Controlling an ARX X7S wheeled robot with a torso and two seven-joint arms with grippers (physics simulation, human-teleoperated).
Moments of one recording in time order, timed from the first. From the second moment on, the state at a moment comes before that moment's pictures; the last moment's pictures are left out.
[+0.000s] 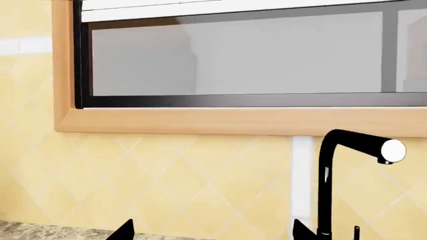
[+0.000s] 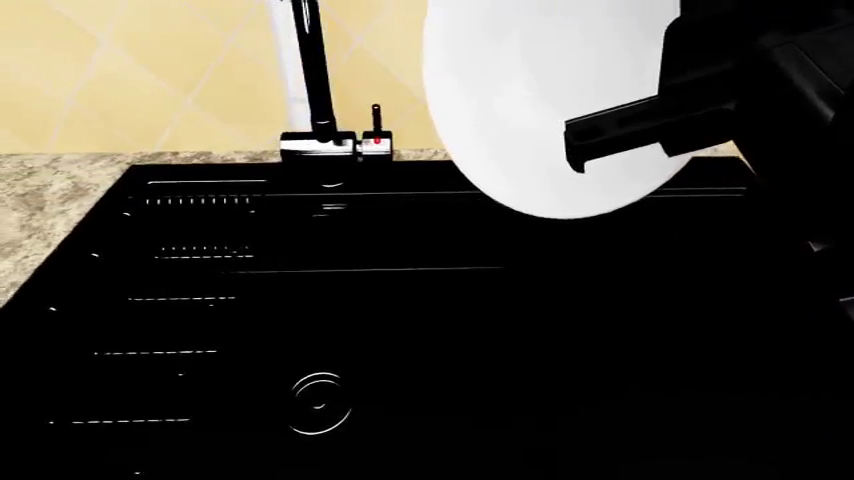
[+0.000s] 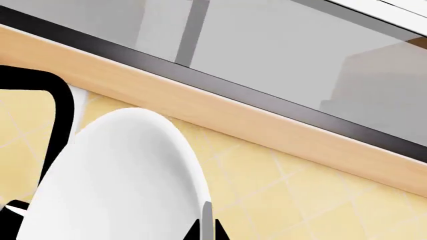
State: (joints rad) left arm -0.47 -1.26 -1.26 0.61 -2.64 -1.29 -1.37; right arm 1.93 0.94 -1.08 -0.67 1.93 0.69 1.30
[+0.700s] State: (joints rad) left arm -0.43 -1.23 -1.32 0.60 -2.66 -1.32 -1.39; right arm 1.79 0.93 -1.10 -0.66 1.86 0.63 1.26
